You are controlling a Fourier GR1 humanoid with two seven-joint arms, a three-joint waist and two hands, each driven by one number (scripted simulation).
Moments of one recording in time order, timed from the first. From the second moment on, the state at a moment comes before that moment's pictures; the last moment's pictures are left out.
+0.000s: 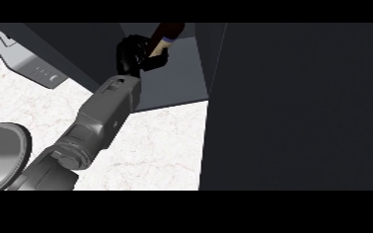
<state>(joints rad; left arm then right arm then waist) -1.13 0.09 -0.32 -0.01 0.62 0.74 -0.57 -0.57 -0.16 -0.06 -2.38 -0.28 0.00 0.84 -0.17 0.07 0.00</state>
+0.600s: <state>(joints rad) -1.12 0.09 -0.33 -0.02 0.61 0.70 -0.51 -0.57 -0.16 -0.05 -2.37 -0.28 0.00 0.84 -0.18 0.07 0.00</state>
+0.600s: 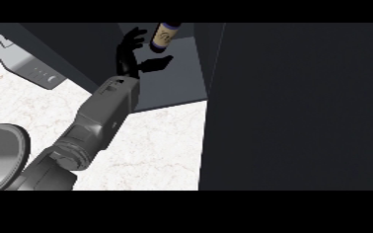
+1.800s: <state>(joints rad) -1.12 0.05 -0.30 -0.15 0.64 0.24 -0.66 -0.58 -0.16 -0.05 -2.38 -0.27 -0.03 0.86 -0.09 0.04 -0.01</state>
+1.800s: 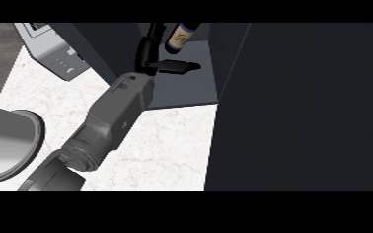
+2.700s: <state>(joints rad) -1.03 0.02 -0.32 -0.53 0.60 0.15 -0.55 -0.59 -0.22 -0.07 -2.39 -0.24 -0.10 0.95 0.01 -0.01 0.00</state>
